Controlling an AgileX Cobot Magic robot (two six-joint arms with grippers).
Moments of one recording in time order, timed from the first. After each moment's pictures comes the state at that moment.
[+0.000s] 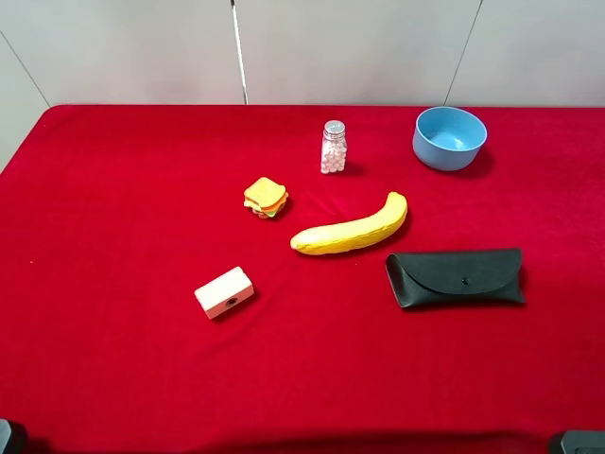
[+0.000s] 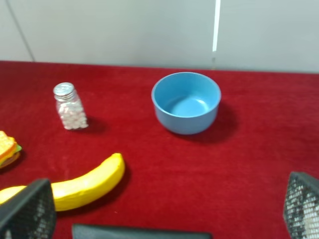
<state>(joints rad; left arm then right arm) -0.08 0.00 -0.48 -0.03 1.06 0.03 -0.01 0.31 -0.51 0.31 0.73 -0.22</state>
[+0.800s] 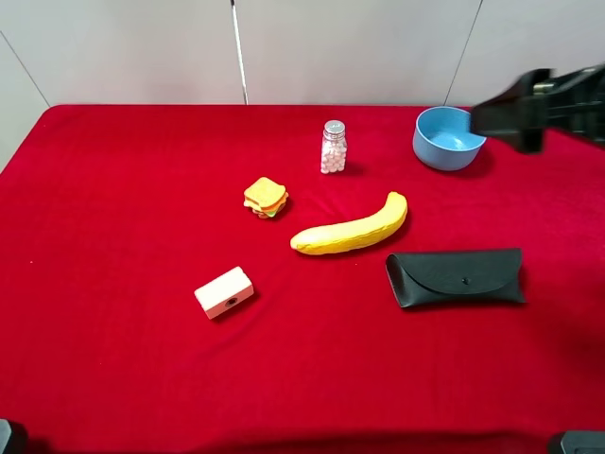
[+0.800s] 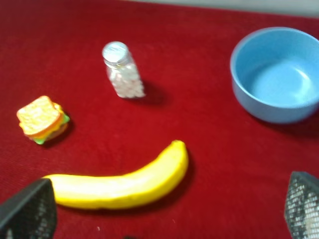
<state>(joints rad) -0.08 0.00 -0.48 -0.03 1.06 0.03 0.26 0.96 -0.61 0.42 0.41 -0.29</state>
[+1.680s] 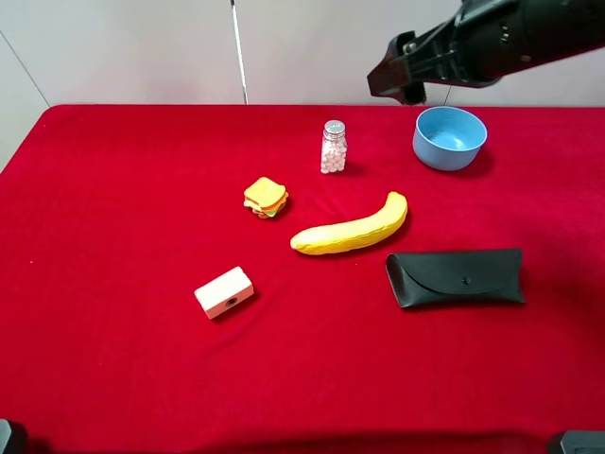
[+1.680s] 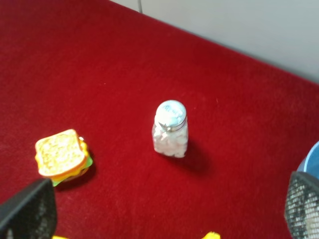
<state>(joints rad) -0.08 0.00 -0.48 -0.03 1.06 0.03 0.46 1.39 -0.91 0.30 0.30 -0.29</state>
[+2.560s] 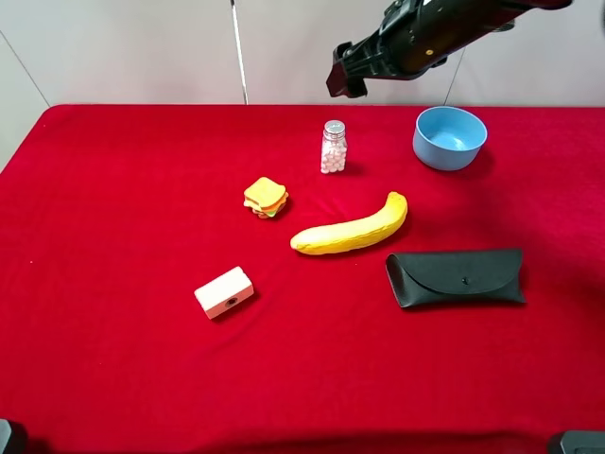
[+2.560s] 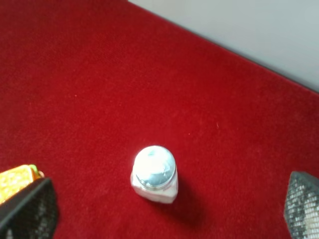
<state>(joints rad) -0.08 0.00 -0.48 -0.03 1.06 0.03 0.46 1.78 -1.22 0.25 0.32 -0.29</state>
